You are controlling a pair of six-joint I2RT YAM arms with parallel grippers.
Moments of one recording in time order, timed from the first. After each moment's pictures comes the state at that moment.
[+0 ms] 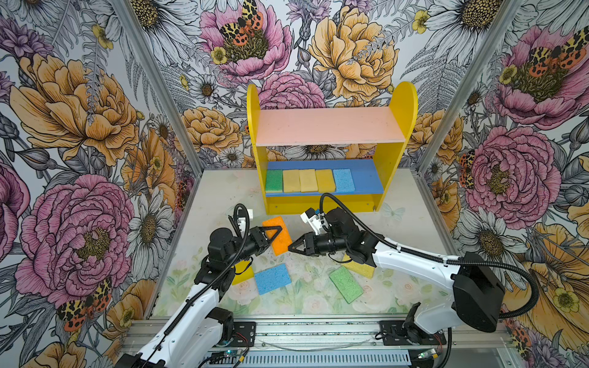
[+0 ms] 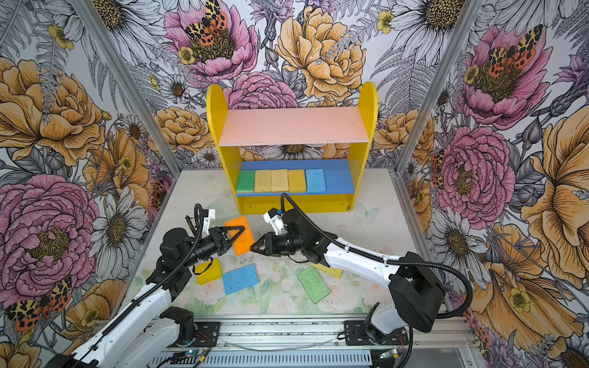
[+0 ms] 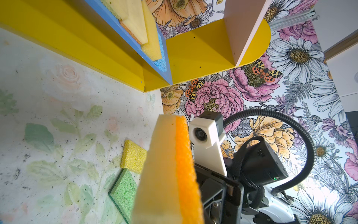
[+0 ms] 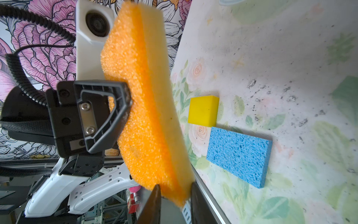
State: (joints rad) left arm -0.26 0.80 0.40 0.28 0.67 -1.19; right arm 0.85 1.47 0.96 0.00 -0.60 0.91
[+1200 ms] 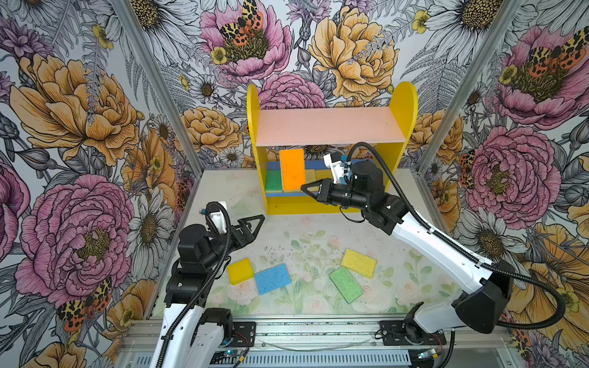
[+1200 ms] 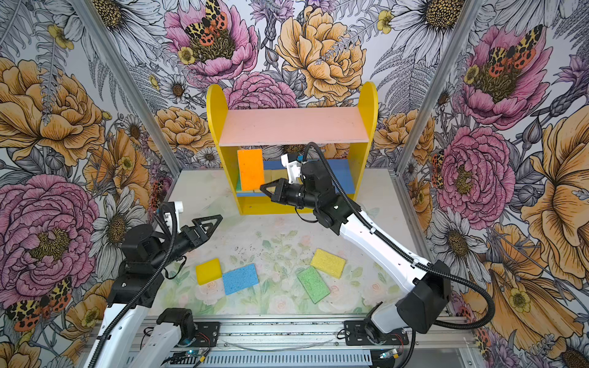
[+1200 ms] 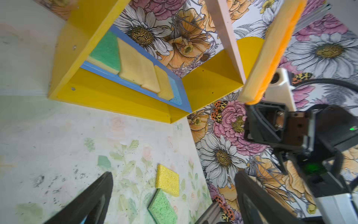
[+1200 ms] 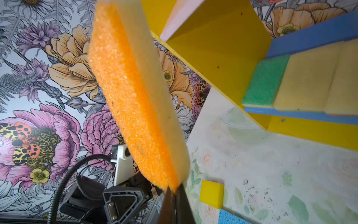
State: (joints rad) left arm -0.07 0.59 0.72 -0.39 0.55 -0.76; right arm 0.66 1.49 1.52 -0.24 -0.45 0.82
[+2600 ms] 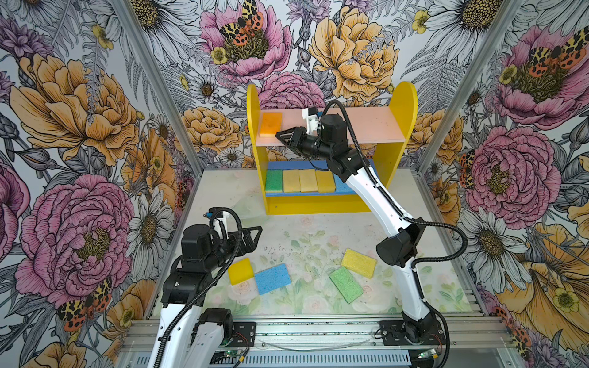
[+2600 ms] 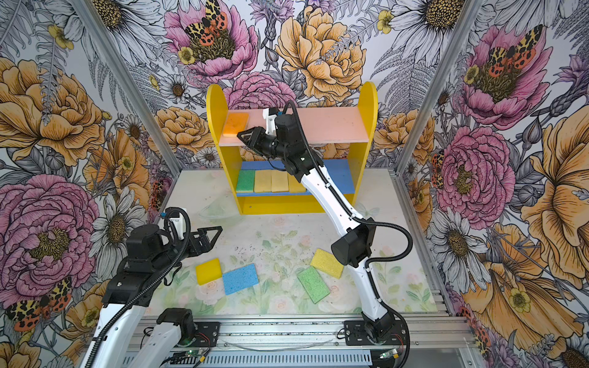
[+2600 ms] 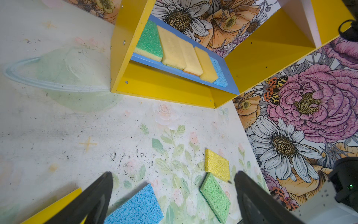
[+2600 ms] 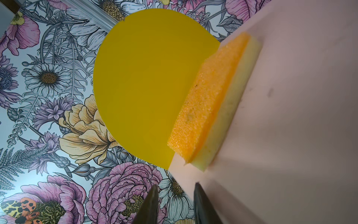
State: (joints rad) left arm -0.07 0.60 0.76 -0.62 0.43 -0.47; right arm 0.60 2.23 2.58 -0.44 -0.45 0.94
